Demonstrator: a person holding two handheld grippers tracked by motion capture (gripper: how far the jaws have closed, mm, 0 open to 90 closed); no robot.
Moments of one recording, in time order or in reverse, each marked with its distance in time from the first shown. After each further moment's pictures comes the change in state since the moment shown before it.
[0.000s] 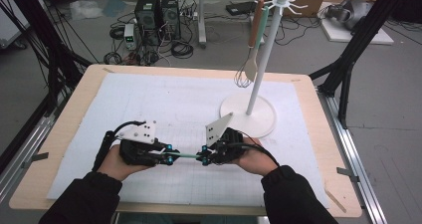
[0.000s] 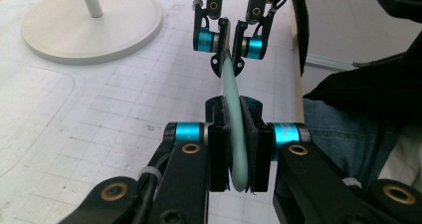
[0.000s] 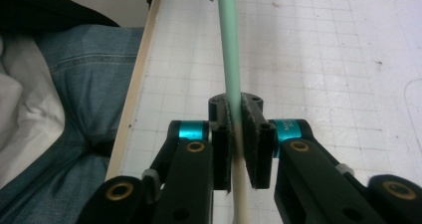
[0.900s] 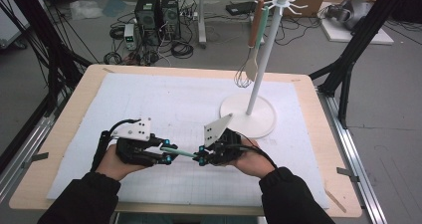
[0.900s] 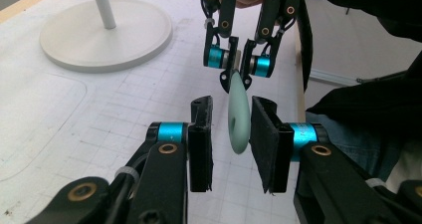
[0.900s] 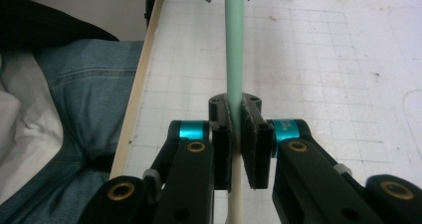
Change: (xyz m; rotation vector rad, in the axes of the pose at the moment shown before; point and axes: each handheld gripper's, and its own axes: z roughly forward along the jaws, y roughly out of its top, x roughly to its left) left arm 0.001 -0.001 -0.008 -0.057 0.022 -0.027; right arm 0.003 0.003 0.004 -0.047 -0.015 0.000
